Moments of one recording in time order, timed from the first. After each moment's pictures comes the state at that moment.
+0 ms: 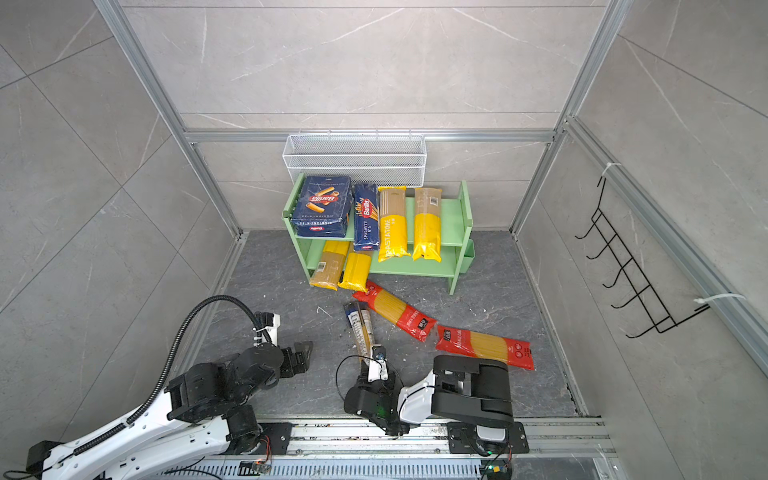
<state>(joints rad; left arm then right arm) -1.07 0.63 0.72 -0.93 -0.52 -0.94 1.44 1.83 0.58 0.33 0.89 1.04</state>
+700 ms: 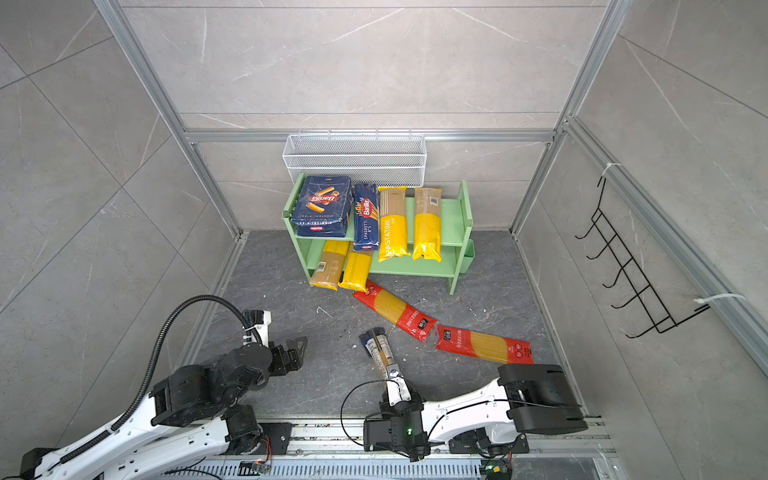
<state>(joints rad) -1.07 0.58 0.77 -0.96 -0.55 -0.91 1.62 1.41 0.61 -0.61 0.78 1.28</state>
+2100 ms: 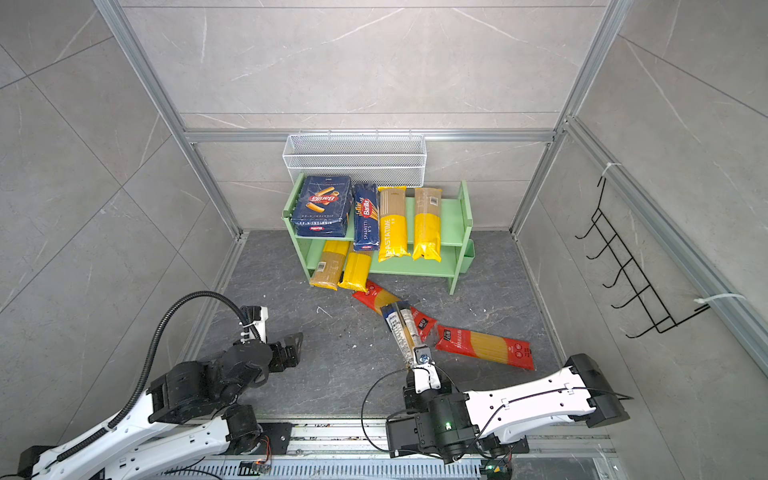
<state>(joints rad) -1.07 0.63 0.82 -1.01 -0.62 -0.86 1.71 1.11 0.86 -1.29 1.02 1.51</state>
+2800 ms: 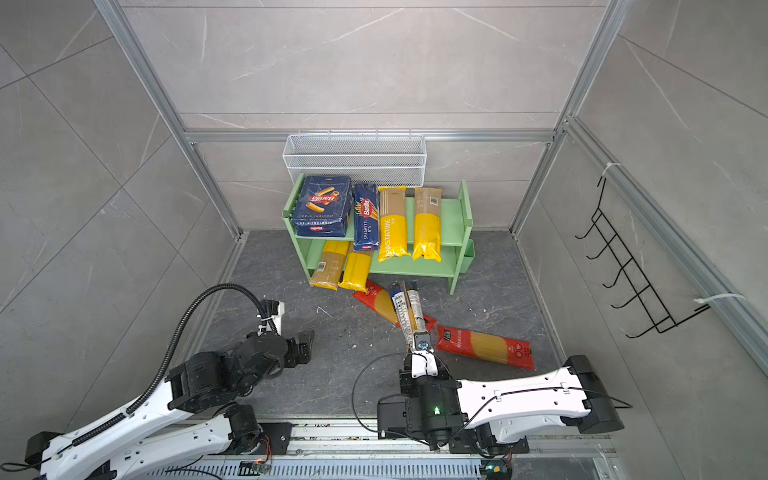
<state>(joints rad) -1.07 0.72 0.85 -0.94 -0.59 -0.78 1.58 1.18 0.97 -1.24 1.08 1.41</state>
